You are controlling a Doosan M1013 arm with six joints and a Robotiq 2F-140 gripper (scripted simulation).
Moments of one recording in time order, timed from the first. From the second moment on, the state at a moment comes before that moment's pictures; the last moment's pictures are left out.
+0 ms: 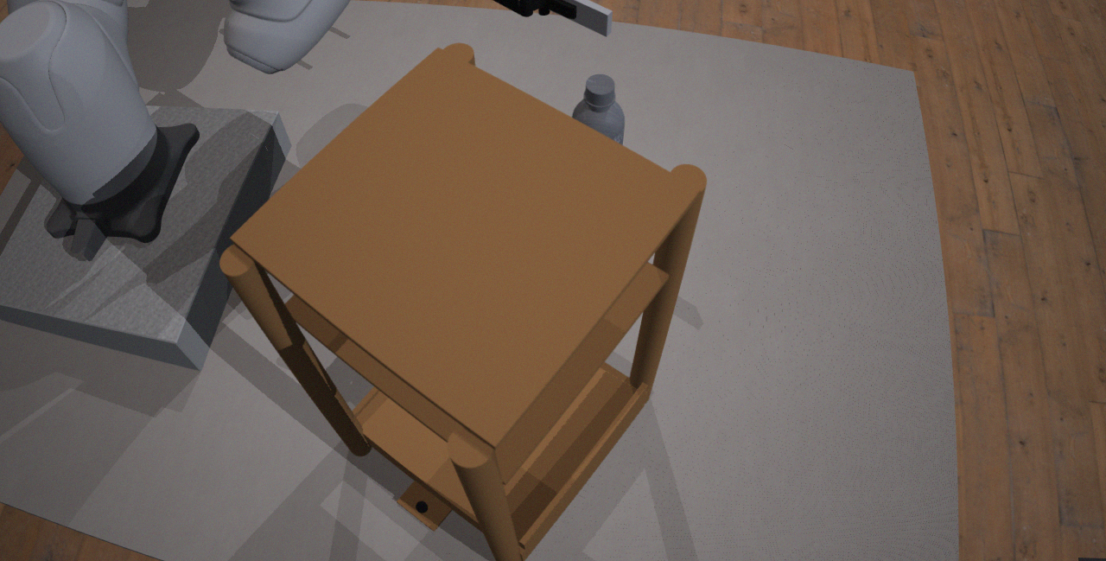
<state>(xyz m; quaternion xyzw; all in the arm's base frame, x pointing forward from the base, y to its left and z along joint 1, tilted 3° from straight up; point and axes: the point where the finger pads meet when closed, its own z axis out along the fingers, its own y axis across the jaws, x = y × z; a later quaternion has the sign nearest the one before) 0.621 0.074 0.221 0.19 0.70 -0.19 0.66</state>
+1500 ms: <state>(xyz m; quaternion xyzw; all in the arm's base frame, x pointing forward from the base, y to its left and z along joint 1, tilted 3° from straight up) 0.619 0.075 0.162 0.19 0.70 -0.19 0.66</state>
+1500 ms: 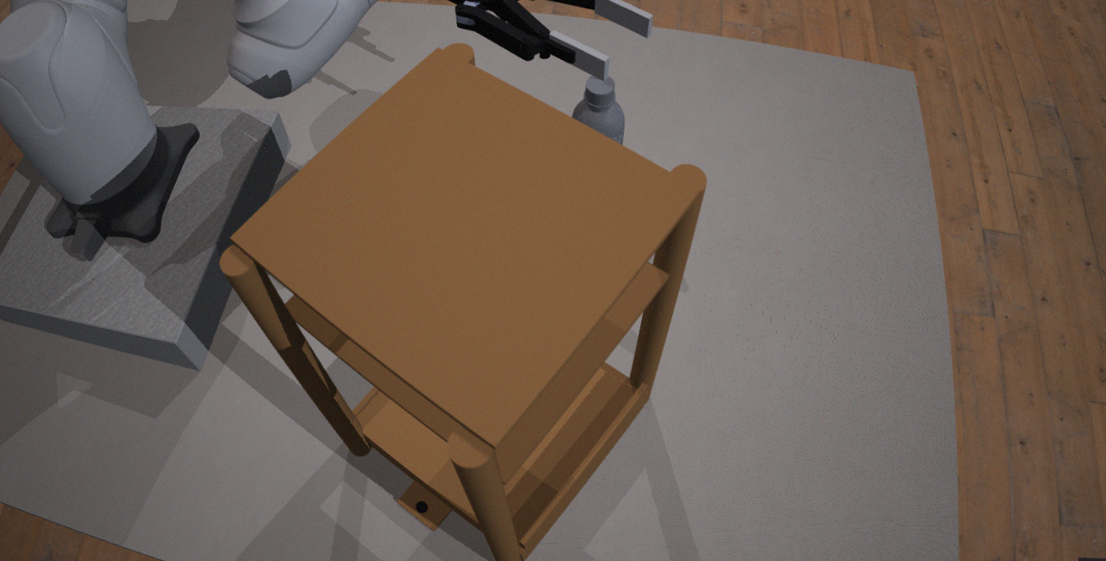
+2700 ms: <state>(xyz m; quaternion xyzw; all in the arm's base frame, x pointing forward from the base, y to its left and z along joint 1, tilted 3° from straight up) 0.614 0.077 0.070 0.19 0.70 -0.19 0.66</state>
